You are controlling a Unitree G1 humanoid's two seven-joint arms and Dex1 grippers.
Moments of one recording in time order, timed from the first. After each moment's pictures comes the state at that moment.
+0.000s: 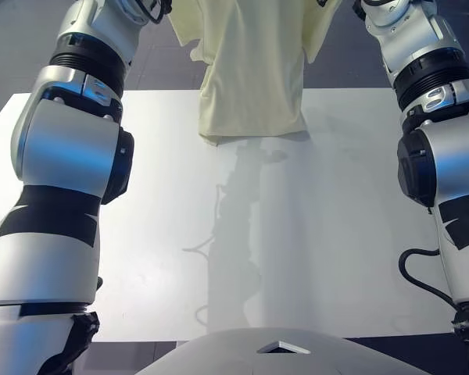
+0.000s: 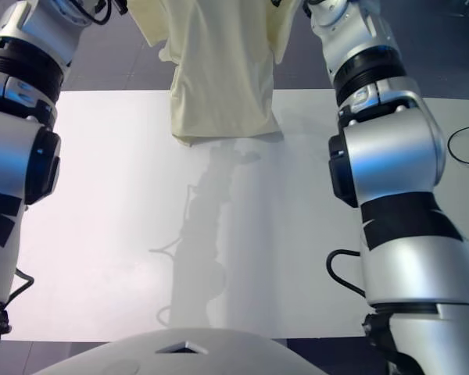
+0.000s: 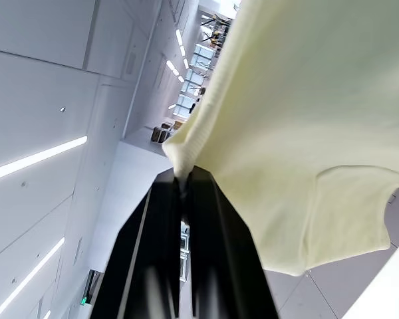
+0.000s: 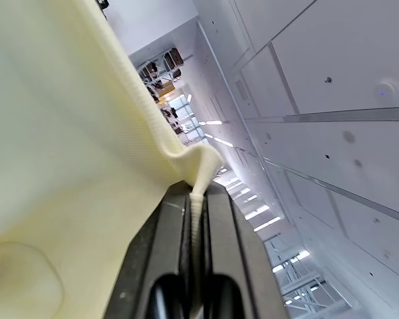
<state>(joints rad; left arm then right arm) -1.59 0.43 -0.36 1.36 0.55 -0.19 -0.20 -1.56 -0.41 0.24 1.36 -0.48 -0.23 0.13</state>
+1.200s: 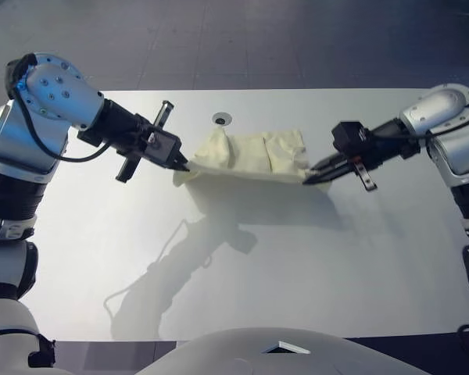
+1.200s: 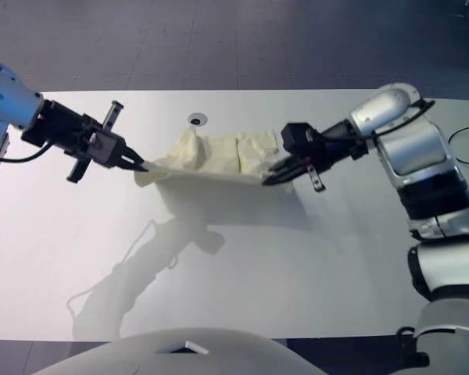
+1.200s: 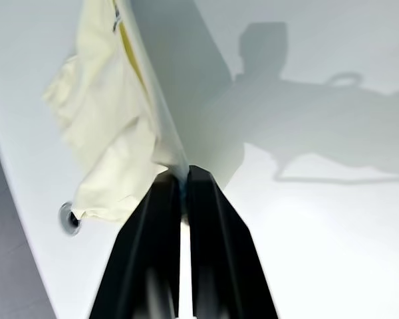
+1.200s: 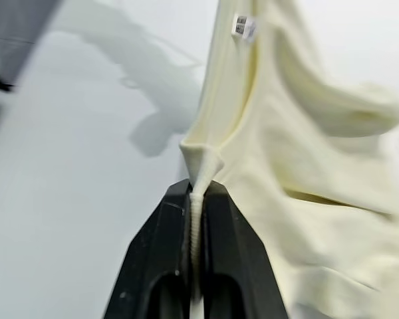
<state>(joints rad) -0.81 1.04 -0.39 -0.12 -0.17 0.04 -1.60 -0.76 -0.98 0.43 -0.01 0.44 0.42 1.61</state>
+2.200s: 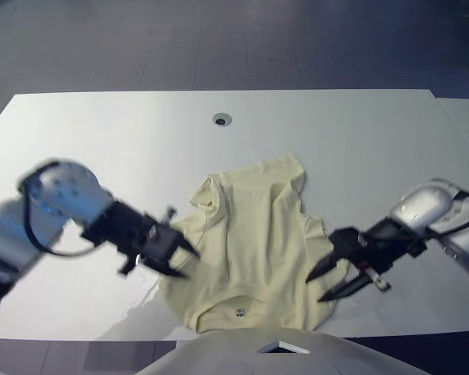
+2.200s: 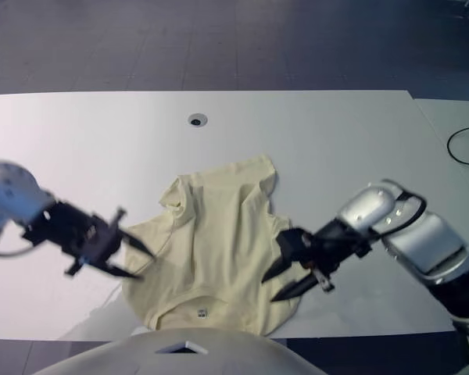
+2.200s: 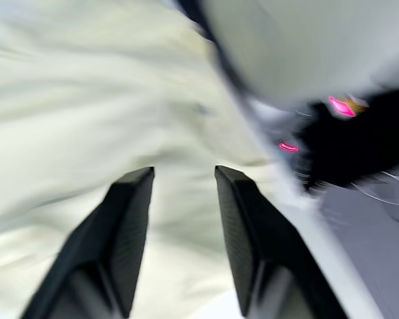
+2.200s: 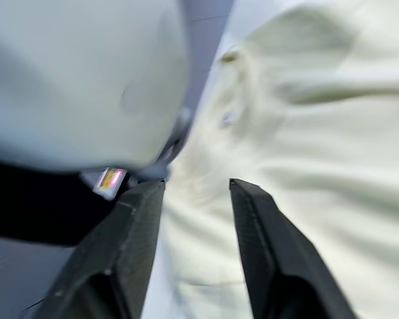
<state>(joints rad) -0.47 1.15 -0.20 -0.46 -0.53 0.42 -1.49 -0.39 -1.09 0.29 -0.46 0.62 0.66 1.55</state>
